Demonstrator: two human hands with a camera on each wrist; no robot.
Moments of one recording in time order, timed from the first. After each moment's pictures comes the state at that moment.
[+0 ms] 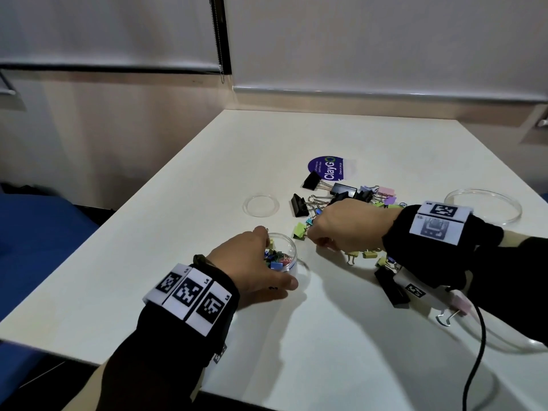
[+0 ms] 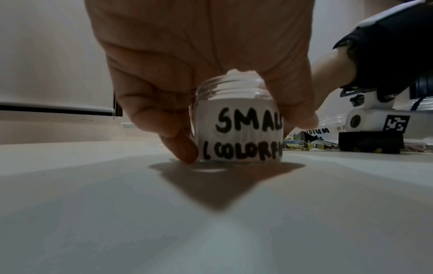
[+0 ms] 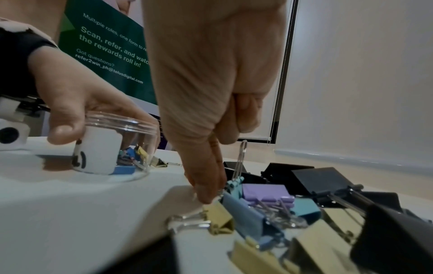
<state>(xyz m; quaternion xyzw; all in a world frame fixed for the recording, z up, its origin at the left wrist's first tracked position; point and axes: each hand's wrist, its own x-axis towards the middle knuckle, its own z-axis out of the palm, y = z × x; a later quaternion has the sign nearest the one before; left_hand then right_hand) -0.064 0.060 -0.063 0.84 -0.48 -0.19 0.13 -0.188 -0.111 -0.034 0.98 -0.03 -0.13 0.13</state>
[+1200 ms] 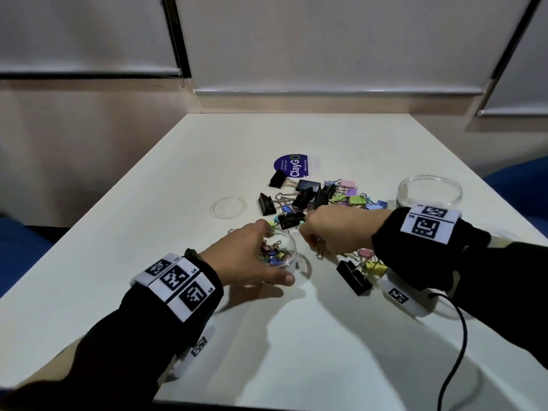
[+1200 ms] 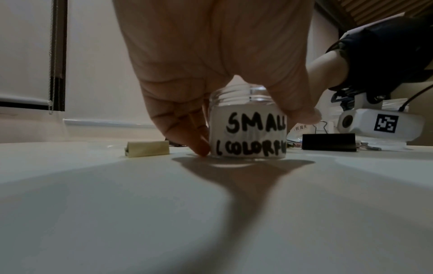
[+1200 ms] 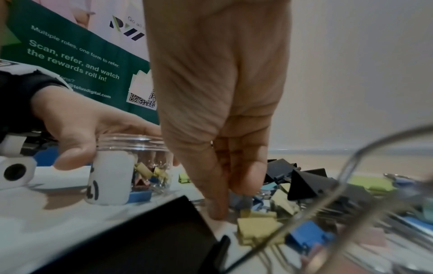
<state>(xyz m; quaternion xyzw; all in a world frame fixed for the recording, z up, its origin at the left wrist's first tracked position) -0.086 0.031 -0.058 0.78 -0.57 -0.21 0.14 -0.224 -0.122 -0.046 0.98 -0.16 -0.14 0.00</state>
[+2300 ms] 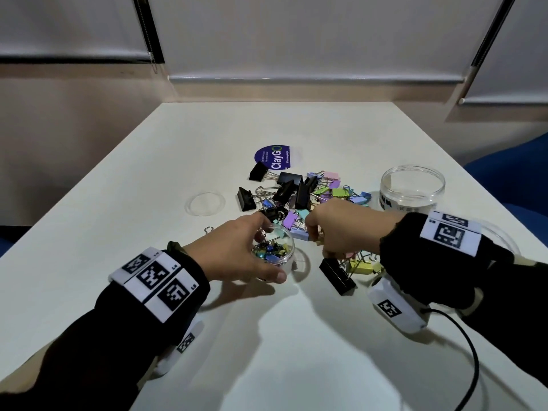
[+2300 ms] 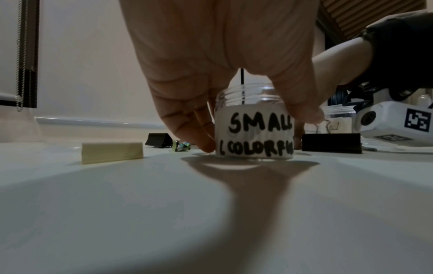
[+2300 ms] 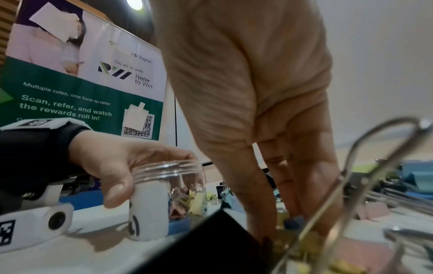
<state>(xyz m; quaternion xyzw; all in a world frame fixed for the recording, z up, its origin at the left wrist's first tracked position) -0.094 0.011 -0.055 0.74 -0.60 -0.25 0.16 -0.254 -0.114 -0.037 0.94 -0.30 -0.12 -0.07</state>
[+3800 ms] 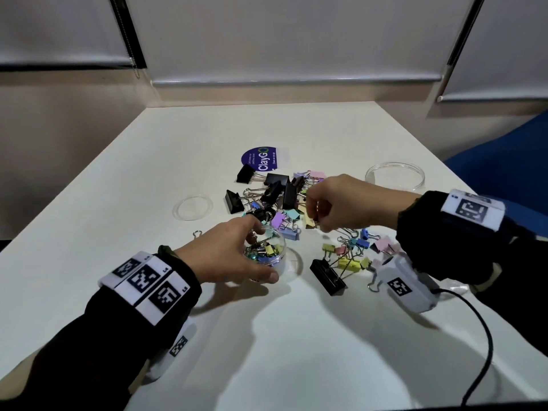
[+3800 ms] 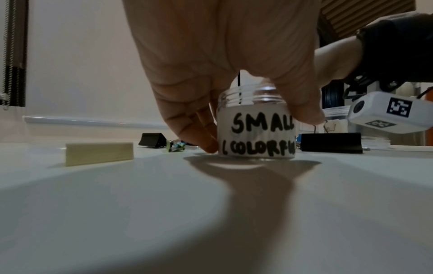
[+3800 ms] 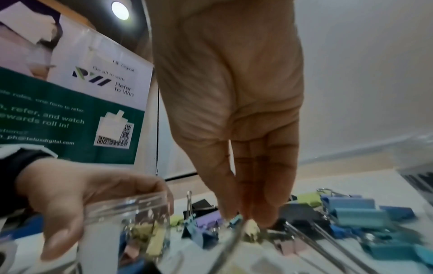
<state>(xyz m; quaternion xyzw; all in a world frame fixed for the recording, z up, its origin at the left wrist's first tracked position) -0.097 0.008 -0.056 0.74 -0.61 -0.26 0.15 -0.278 -0.131 -0.013 0.93 -0.32 -0.01 -0.16</state>
